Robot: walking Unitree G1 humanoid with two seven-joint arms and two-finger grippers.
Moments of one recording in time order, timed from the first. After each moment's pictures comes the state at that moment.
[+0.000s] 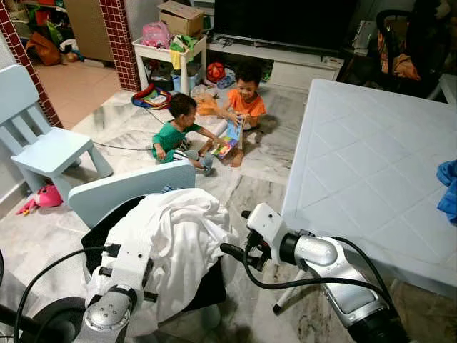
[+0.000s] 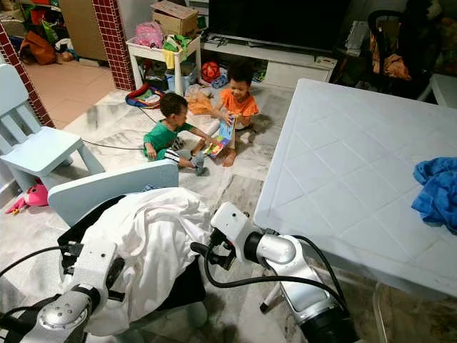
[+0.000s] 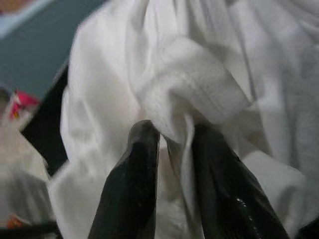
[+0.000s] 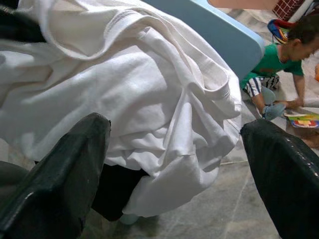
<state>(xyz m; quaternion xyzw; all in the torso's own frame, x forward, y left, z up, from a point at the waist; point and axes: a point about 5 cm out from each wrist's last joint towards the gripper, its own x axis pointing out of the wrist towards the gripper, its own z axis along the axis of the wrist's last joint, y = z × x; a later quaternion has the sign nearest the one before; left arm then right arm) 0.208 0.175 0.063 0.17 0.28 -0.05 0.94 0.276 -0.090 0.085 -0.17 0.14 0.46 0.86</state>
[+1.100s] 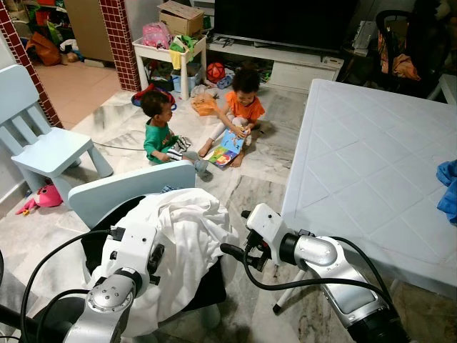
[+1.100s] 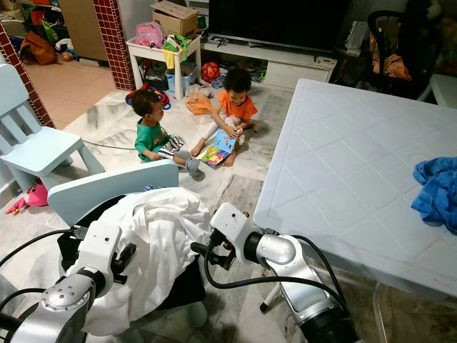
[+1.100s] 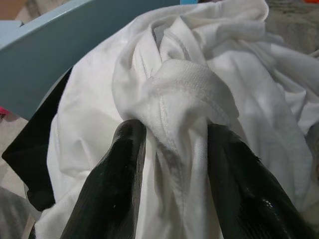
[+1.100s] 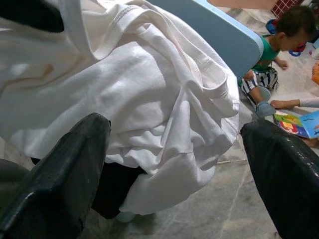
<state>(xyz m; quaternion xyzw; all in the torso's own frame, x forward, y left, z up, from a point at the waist) 0.222 0.170 0.077 0.11 0.26 -0.06 0.96 0.276 -0.090 0.085 -0.18 0.13 0.46 0.86</state>
